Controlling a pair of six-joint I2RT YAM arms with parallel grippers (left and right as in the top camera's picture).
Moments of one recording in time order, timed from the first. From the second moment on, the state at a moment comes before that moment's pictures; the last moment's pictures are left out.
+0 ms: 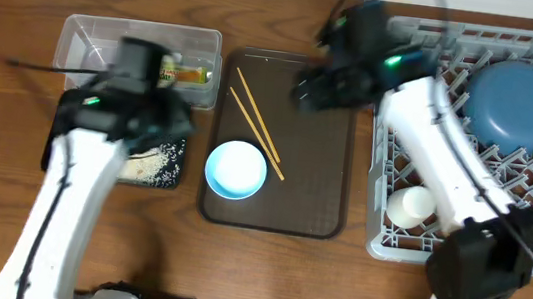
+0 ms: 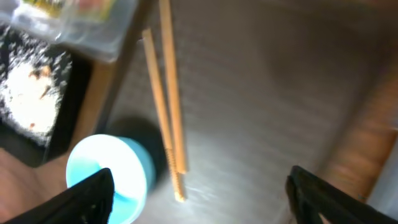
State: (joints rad) left arm -0.07 1.35 1.25 -1.05 0.04 -0.63; right arm 0.48 1.91 1.72 -0.90 -0.24 0.21
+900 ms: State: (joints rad) left arm 0.05 1.33 1.25 -1.10 0.02 -0.54; right arm 0.77 1.92 1.39 -0.69 -0.07 0.53
